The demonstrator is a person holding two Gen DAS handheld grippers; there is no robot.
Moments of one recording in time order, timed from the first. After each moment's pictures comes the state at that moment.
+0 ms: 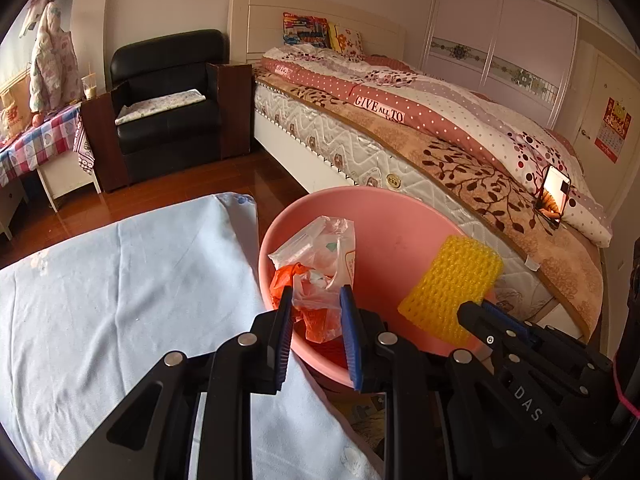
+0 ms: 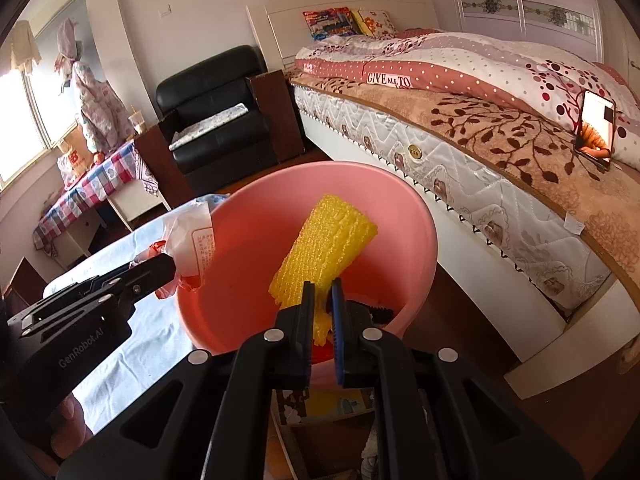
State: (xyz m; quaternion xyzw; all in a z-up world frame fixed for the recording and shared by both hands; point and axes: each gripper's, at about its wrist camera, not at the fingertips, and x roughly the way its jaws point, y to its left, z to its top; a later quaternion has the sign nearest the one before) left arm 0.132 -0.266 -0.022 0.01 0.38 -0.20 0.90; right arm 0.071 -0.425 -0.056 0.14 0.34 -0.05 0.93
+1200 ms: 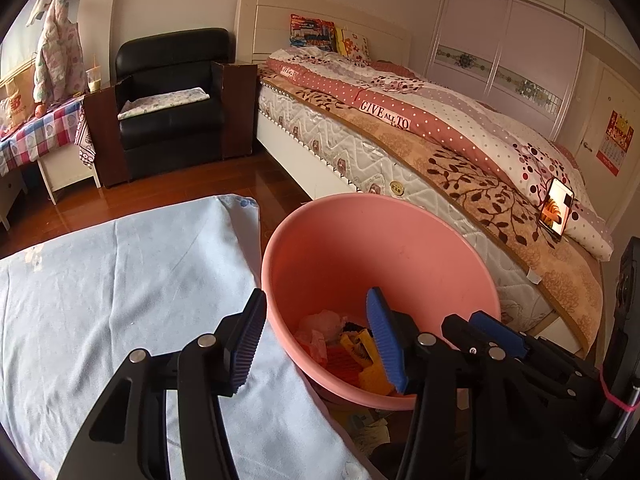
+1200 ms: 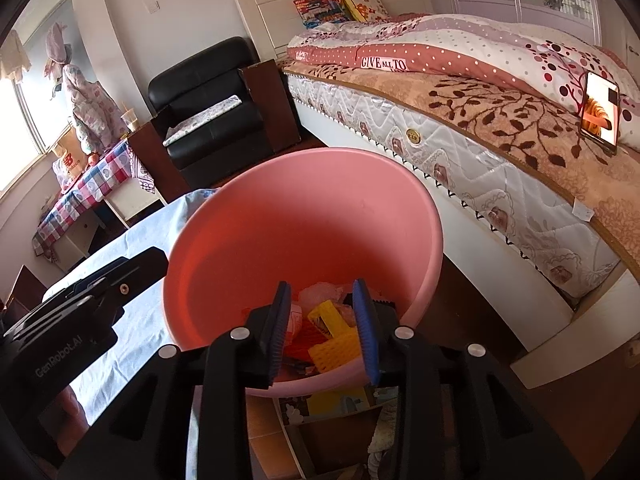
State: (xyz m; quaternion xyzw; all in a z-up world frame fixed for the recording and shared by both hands) left arm 0.140 -0.261 -0.023 -0.01 0.37 -0.19 0.91; right arm 0.082 -0.431 -0.066 0.16 0.36 -0.05 0.92
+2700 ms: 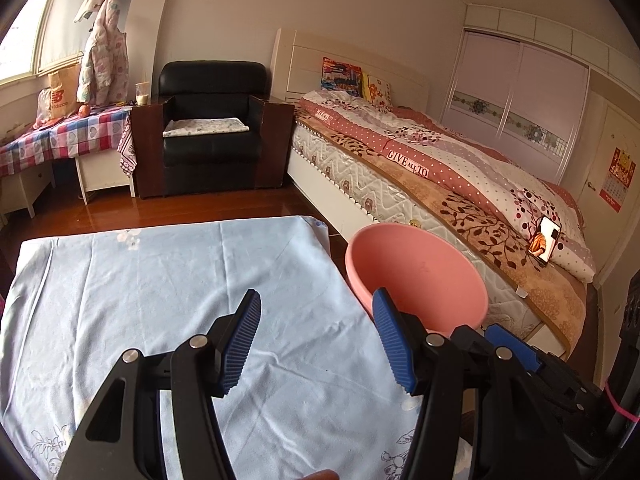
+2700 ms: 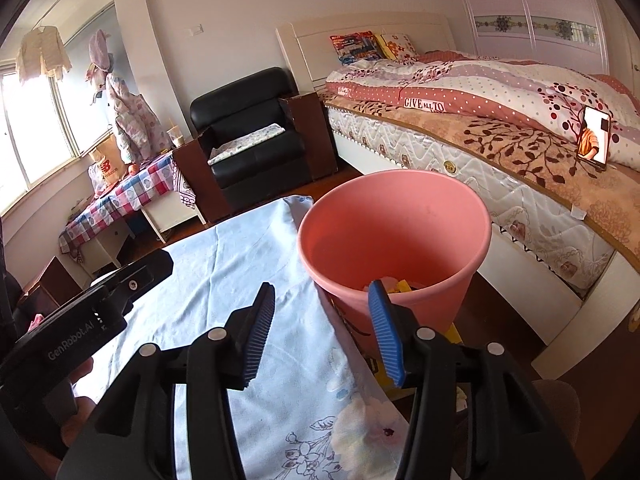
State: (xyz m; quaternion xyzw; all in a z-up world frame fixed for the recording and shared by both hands) left arm 0.046 -0.138 0.026 -0.05 0.31 -0.16 0.94; right arm -0.001 -0.336 -0.020 0.14 0.29 -0.01 0.95
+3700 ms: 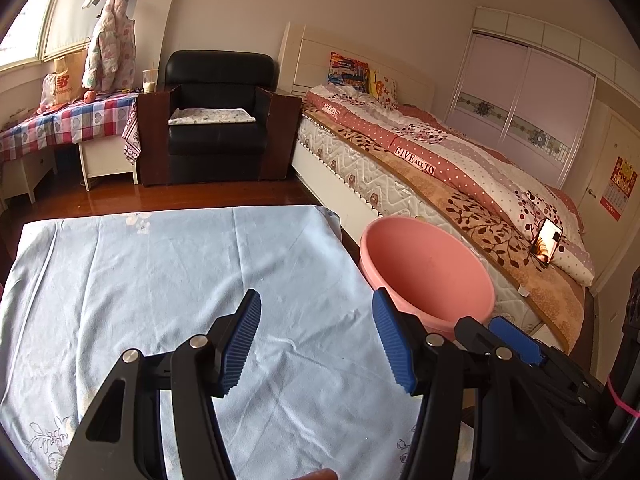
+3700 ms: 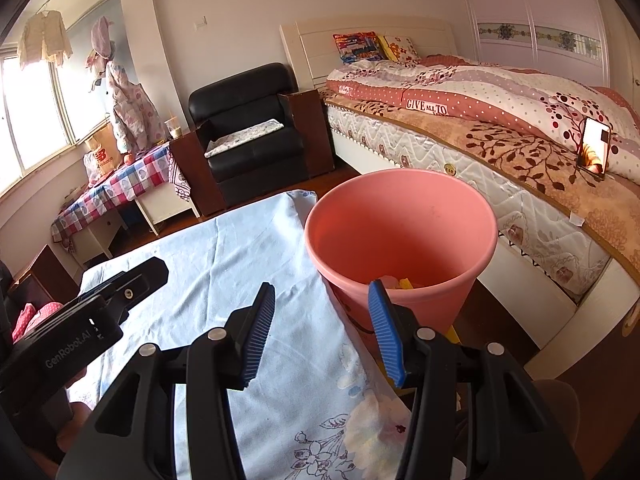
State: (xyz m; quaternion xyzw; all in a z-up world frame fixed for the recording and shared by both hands) left arm 0.044 -0.121 0.016 -0.07 0.32 -0.15 0.93; right arm 0.001 -0.320 -0.021 0.12 0.30 -0.02 0.95
